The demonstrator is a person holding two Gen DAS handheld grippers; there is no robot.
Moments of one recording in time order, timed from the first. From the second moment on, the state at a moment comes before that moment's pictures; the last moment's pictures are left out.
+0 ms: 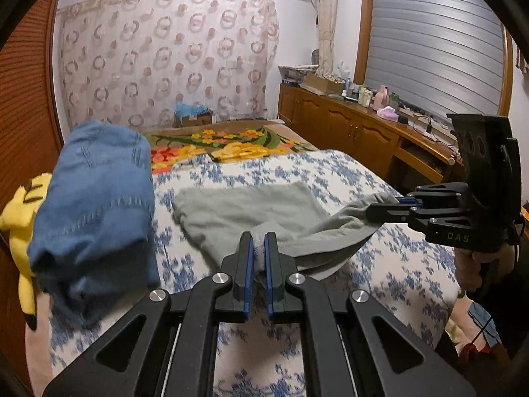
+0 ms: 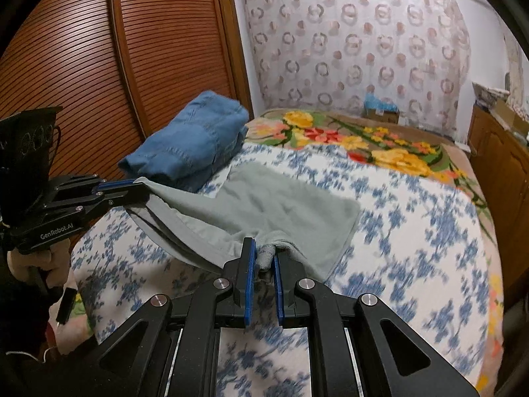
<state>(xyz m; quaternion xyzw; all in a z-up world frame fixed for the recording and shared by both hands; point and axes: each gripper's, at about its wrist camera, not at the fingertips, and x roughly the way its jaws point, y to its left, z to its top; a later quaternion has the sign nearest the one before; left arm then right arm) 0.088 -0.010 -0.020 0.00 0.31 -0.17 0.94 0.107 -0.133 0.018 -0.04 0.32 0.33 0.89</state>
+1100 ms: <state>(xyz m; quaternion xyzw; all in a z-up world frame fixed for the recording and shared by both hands) 0.026 -0.022 -0.045 -0.02 0.33 -0.19 0.92 0.054 -0.166 -0.010 0.00 0.33 0.33 0.88</state>
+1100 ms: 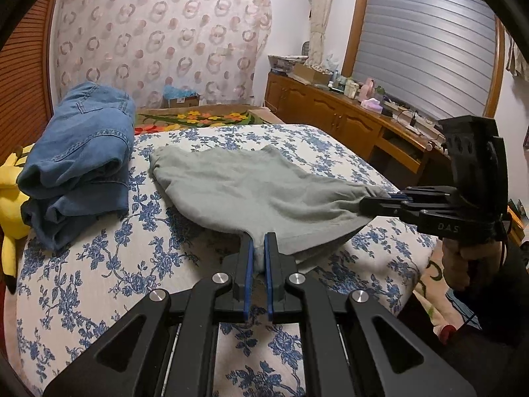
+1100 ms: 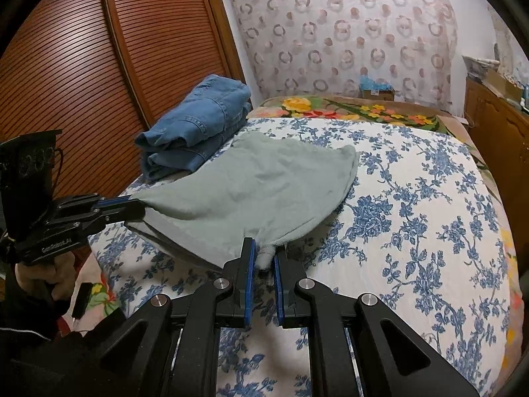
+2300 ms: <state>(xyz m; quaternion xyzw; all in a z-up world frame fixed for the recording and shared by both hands) -0.009 -0.022 0.009 -0.02 0.26 -0.21 0.94 0.003 -0.180 0.034 -0.01 0.27 0.35 0.90</state>
